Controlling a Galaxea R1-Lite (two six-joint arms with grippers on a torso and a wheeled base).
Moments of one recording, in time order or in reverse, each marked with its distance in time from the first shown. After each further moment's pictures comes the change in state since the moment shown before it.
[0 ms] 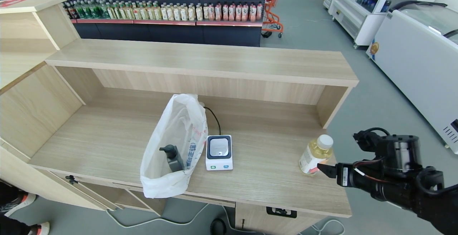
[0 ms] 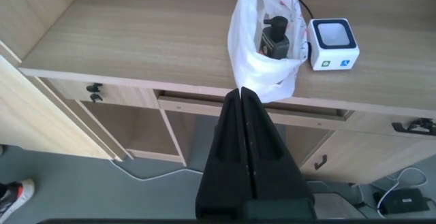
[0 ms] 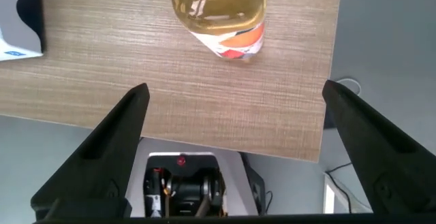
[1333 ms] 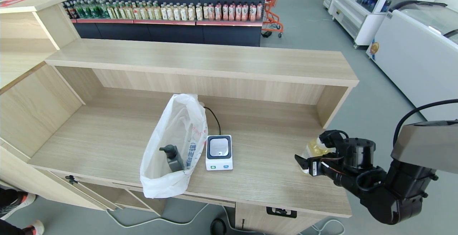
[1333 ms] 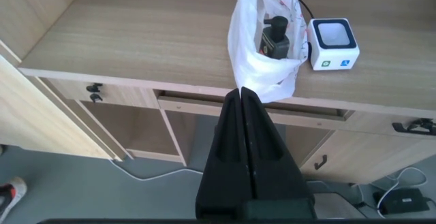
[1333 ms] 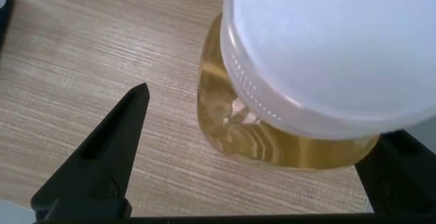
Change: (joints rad) left arm 0.000 0.000 0.000 0.000 0.000 0.000; right arm 0.007 0.420 -0.148 -0.455 0.036 -0.201
